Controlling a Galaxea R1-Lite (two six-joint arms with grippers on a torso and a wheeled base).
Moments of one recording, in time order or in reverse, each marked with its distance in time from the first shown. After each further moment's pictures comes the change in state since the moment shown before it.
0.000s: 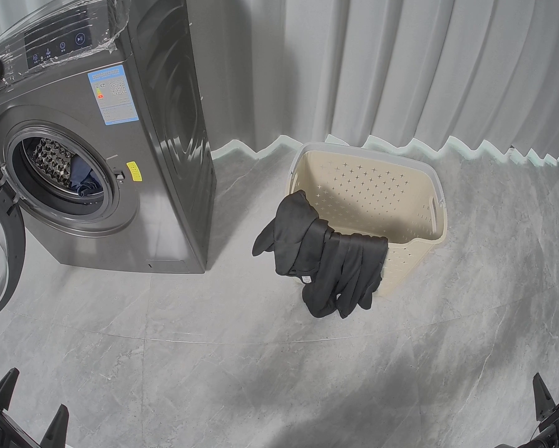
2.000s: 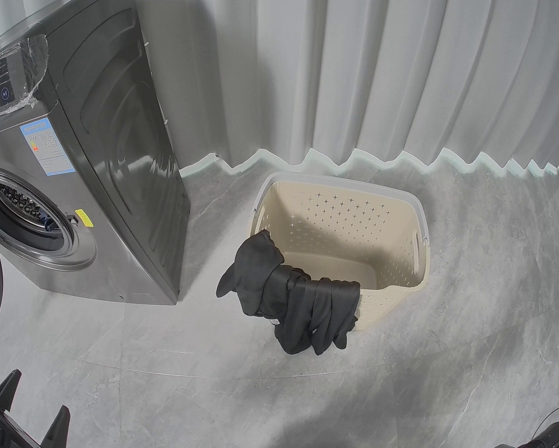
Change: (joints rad) left arm 0.000 0.002 0.000 0.007 -0.007 -0.021; right arm 0.009 0.082 -0.185 -0.035 0.045 0.041
